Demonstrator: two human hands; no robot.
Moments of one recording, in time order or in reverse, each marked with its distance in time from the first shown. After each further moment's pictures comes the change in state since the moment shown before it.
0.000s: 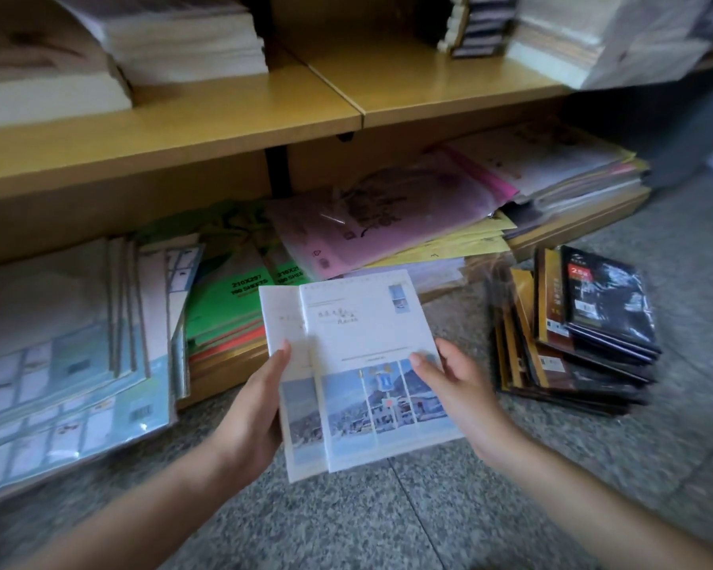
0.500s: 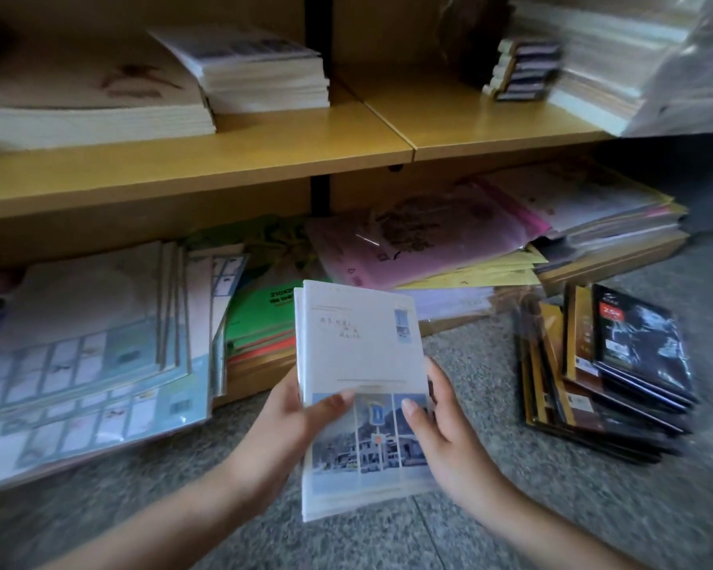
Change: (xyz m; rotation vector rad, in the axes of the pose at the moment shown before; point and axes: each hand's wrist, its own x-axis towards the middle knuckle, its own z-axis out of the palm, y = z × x) left_hand -0.038 0.007 -0.006 0.175 -0.107 0.282; right_hand -0.030 -0.008 0.037 -0.005 -0.225 -0.141
